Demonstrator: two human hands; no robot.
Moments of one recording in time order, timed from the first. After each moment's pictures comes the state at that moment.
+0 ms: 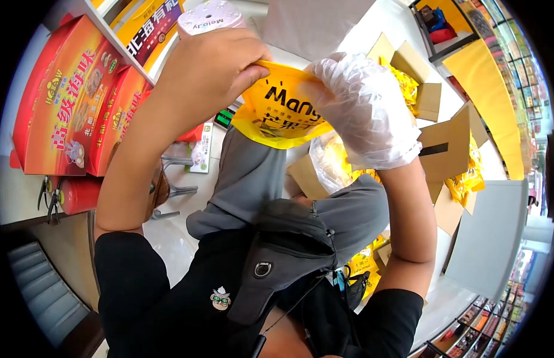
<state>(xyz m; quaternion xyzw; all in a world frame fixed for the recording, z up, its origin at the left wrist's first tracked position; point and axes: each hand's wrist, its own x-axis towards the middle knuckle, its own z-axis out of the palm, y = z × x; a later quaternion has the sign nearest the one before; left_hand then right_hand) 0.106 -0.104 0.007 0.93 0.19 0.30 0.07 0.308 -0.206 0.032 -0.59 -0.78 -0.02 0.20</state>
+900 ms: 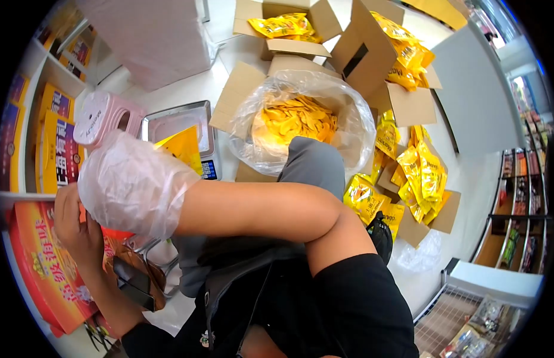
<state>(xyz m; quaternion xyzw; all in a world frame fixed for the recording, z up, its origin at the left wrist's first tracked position) 0.101 -0.118 0.002 0.94 0.18 0.29 0.02 0.275 -0.205 -0.032 -0.50 -0.70 -0.21 0.47</state>
